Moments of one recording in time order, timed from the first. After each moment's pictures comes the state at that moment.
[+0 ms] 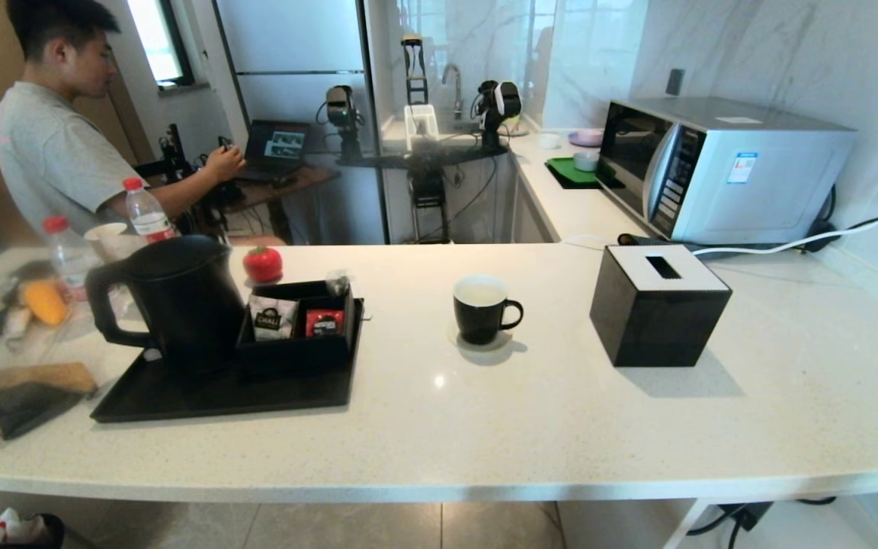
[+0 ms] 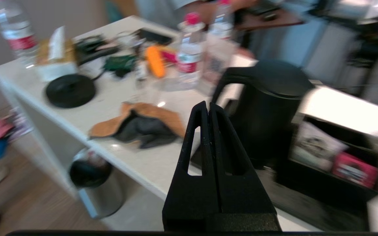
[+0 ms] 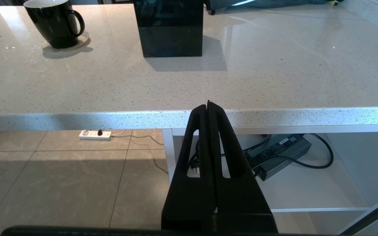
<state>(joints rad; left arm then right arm) 0.21 0.87 -0.60 -0.21 0.37 -0.12 0.00 0.00 0.00 0.01 -0.02 0.01</state>
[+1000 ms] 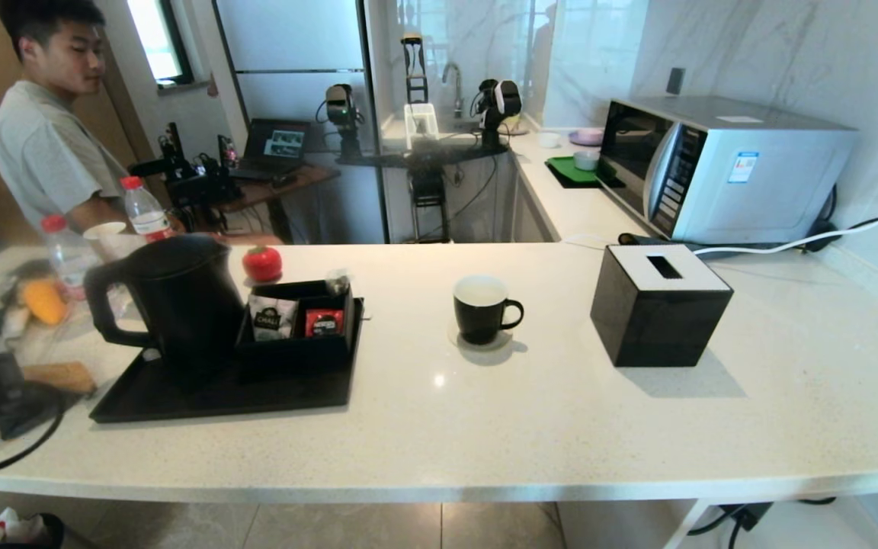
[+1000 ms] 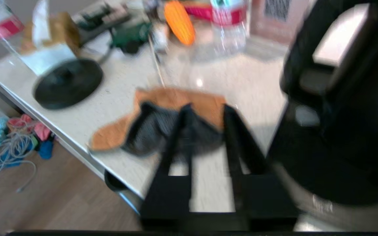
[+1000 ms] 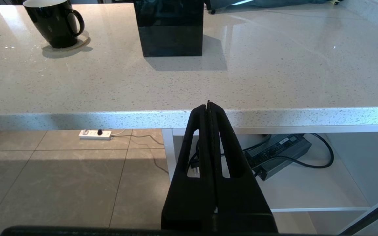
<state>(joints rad) 0.54 1.73 -0.30 -1.28 0.12 0.09 0.00 0.00 0.00 0.01 -0.02 0.02</state>
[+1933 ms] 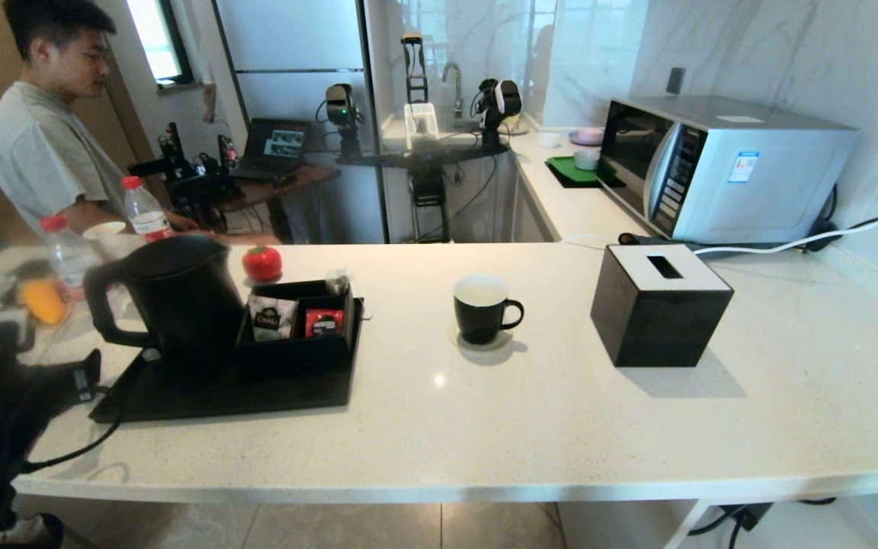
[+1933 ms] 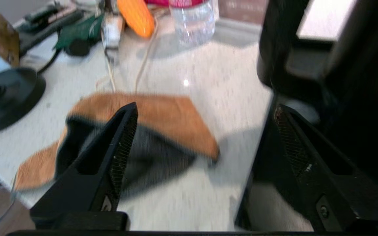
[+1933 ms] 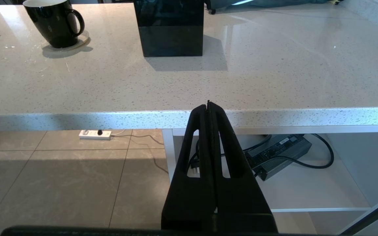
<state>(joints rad) 0.48 2.10 -0.41 -1.52 0.08 0.13 0.00 0.00 0.00 0.01 -0.02 0.02</state>
